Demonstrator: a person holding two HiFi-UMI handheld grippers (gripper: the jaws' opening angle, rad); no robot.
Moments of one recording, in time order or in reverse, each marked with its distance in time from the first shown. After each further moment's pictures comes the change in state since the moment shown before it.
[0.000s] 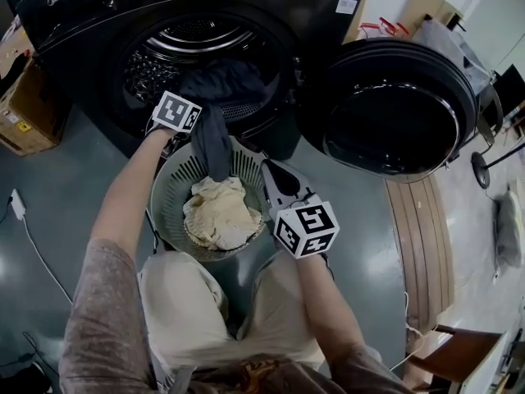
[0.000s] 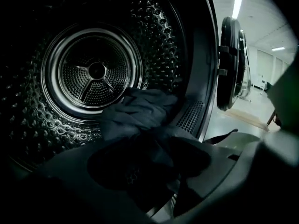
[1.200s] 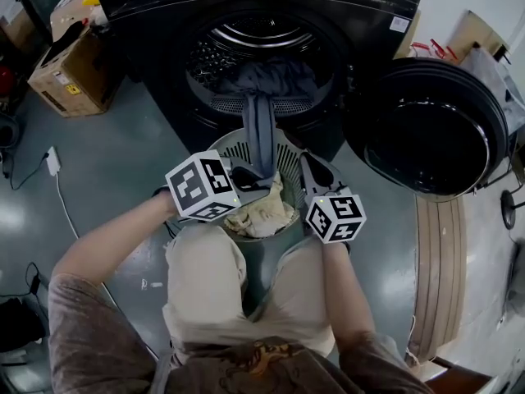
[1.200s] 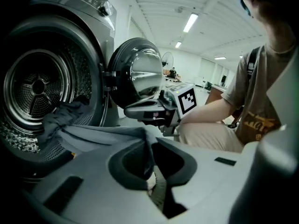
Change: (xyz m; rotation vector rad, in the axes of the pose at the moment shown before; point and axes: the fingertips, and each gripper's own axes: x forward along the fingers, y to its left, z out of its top) left arm -0.218 -0.248 -0.040 0.255 -0.035 -0.598; right arm 0.011 0.003 -0.010 0.021 0.003 0.070
